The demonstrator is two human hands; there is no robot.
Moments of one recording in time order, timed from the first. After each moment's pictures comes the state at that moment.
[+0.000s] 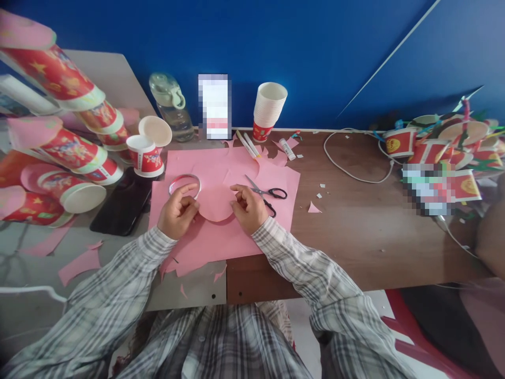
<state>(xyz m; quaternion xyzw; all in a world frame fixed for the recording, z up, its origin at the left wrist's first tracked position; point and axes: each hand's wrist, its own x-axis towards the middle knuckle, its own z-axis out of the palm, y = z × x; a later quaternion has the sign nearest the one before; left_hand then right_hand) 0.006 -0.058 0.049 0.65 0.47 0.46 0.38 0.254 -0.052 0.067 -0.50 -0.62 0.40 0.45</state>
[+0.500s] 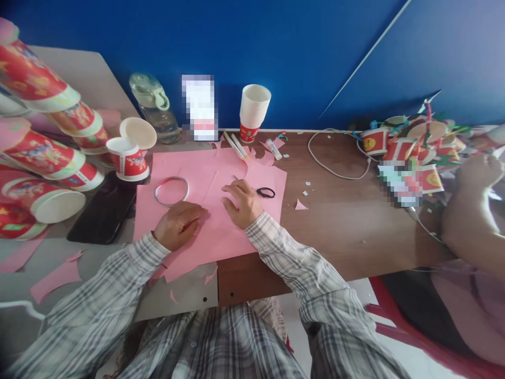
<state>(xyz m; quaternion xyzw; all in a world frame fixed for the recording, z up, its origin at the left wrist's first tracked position) 0.007 -0.056 0.049 0.87 0.34 0.35 0.12 0.275 -0.040 0.061 -0.48 -0.76 0.12 0.41</state>
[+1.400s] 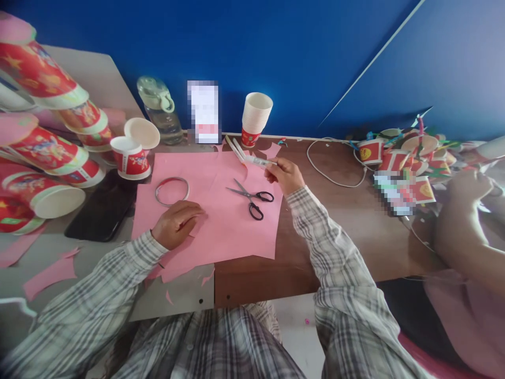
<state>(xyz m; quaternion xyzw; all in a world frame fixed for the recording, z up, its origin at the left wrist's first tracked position) 0.008 -0.054 0.045 0.84 0.34 0.38 0.16 0.371 0.034 0.107 -0.60 -0.51 0.41 0.46</state>
